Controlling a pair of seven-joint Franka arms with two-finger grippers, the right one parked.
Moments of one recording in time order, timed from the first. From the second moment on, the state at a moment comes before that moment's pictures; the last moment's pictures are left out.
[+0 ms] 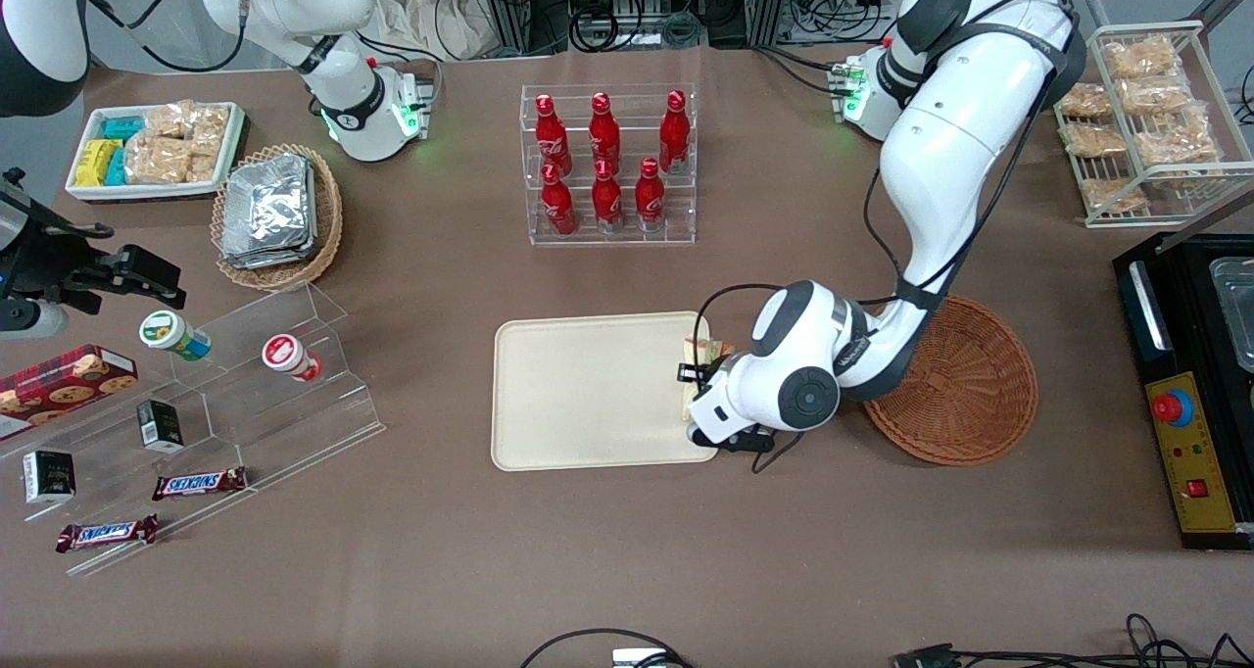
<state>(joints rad) -0.20 0.89 -0.43 -1.34 -0.08 2.00 -0.36</state>
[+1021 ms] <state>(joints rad) -0.20 0.91 -0.43 -1.30 0.01 2.02 -0.36</state>
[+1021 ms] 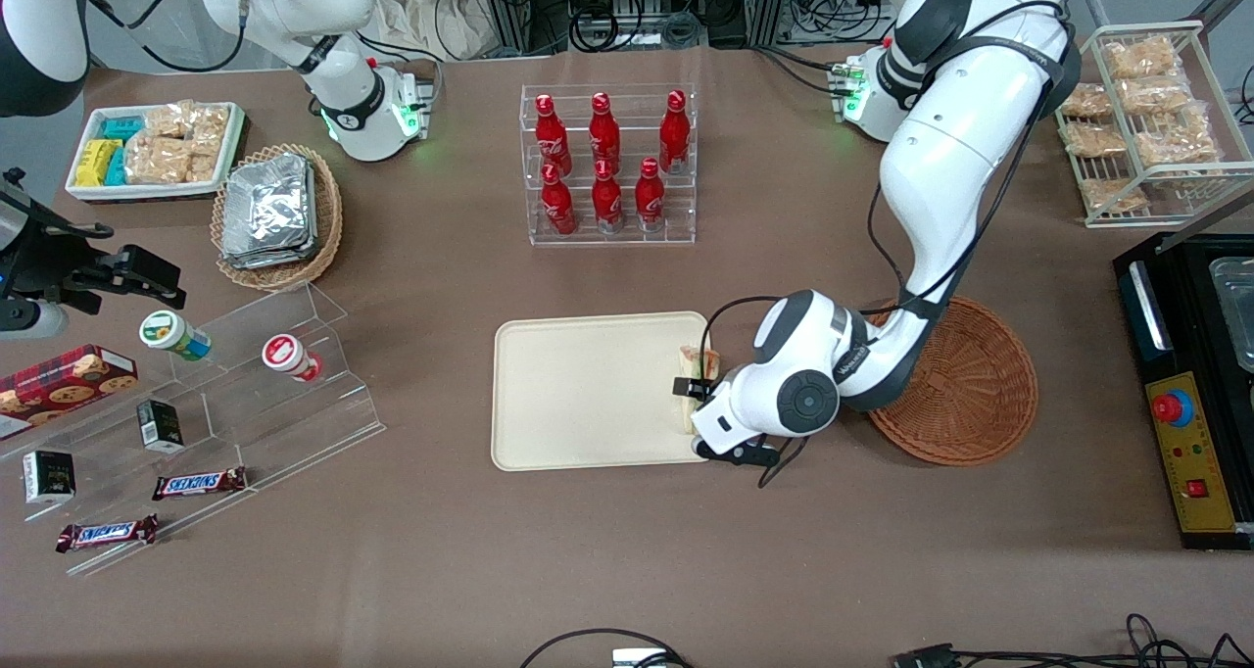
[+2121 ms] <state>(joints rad) 0.29 0.32 -0.42 -1.27 0.03 1.40 0.02</state>
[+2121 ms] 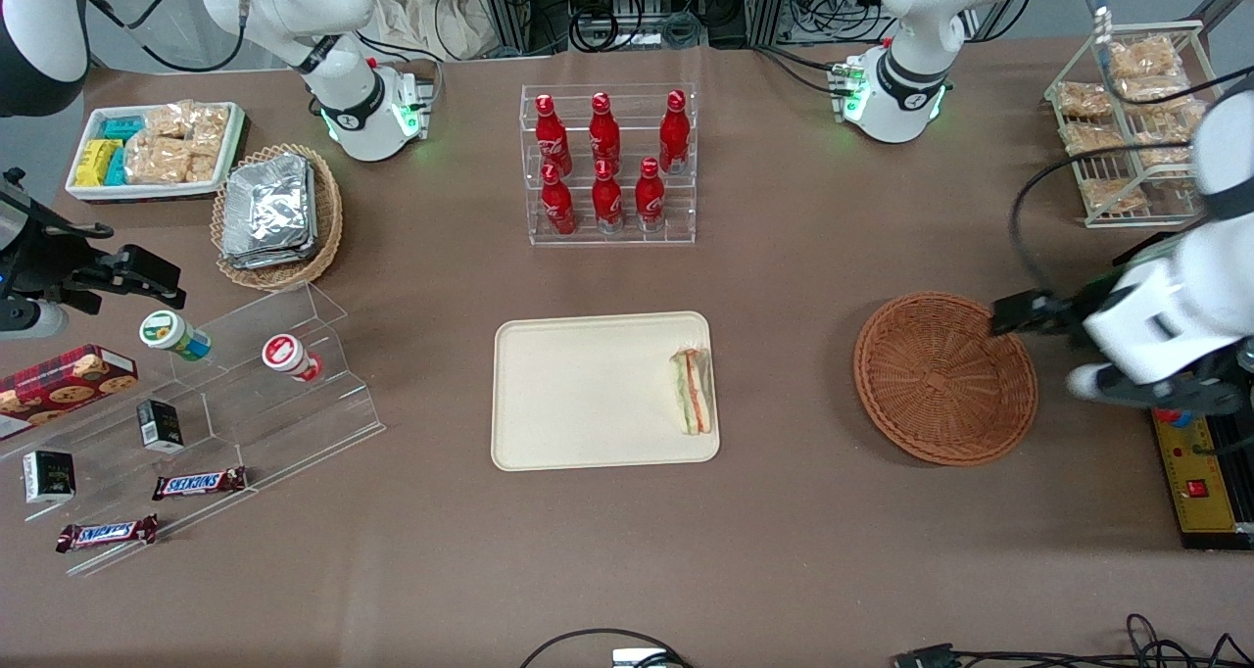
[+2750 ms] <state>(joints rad) 0.28 0.19 -0.44 -1.45 0.06 1.30 -0.02</state>
